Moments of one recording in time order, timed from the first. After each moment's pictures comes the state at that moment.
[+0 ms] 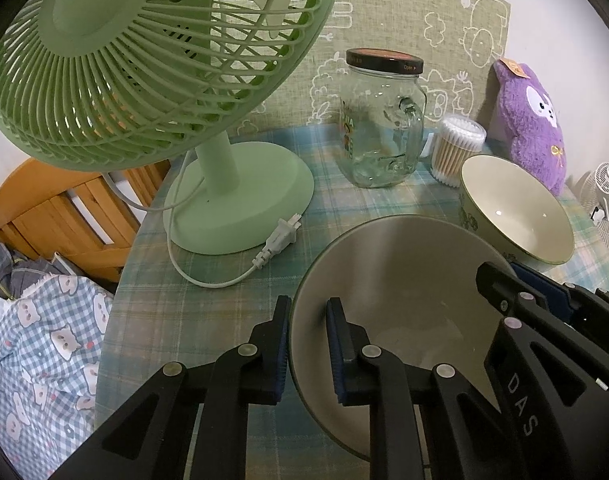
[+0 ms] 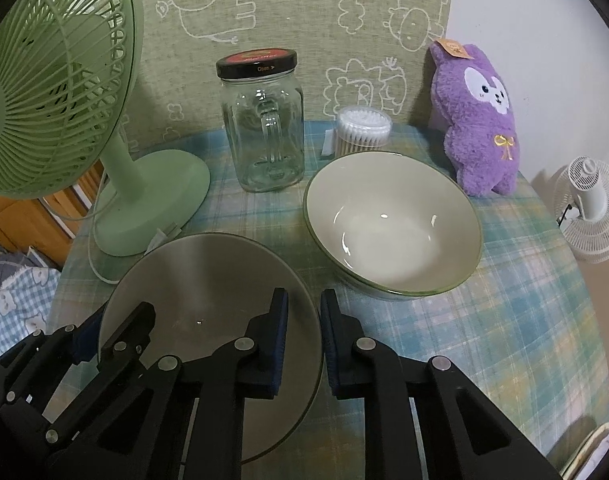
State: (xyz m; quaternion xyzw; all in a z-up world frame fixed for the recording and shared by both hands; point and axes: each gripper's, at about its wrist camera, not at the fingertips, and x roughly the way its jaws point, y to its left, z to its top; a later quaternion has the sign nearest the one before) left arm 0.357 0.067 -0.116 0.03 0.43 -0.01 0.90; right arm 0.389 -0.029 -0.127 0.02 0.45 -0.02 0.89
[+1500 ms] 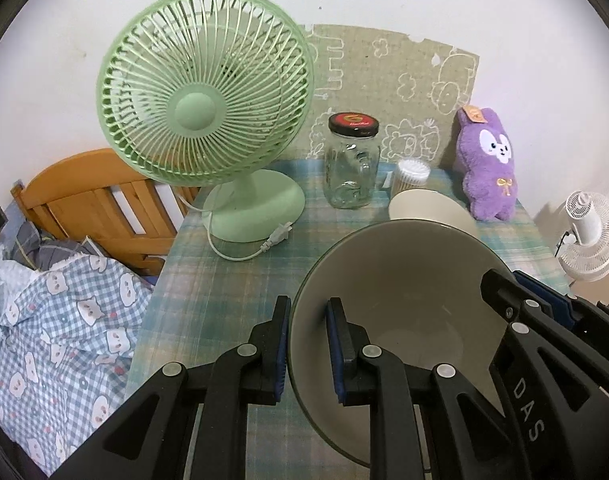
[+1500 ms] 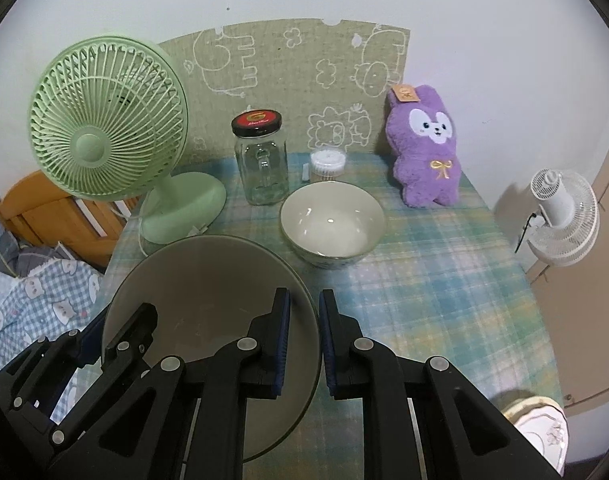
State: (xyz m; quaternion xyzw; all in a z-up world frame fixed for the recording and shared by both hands) left arm 0.257 0.035 -0.029 0.00 0.40 0.02 0.92; right arm 0.286 -0.064 -0.027 0.01 0.42 -0.01 0.91
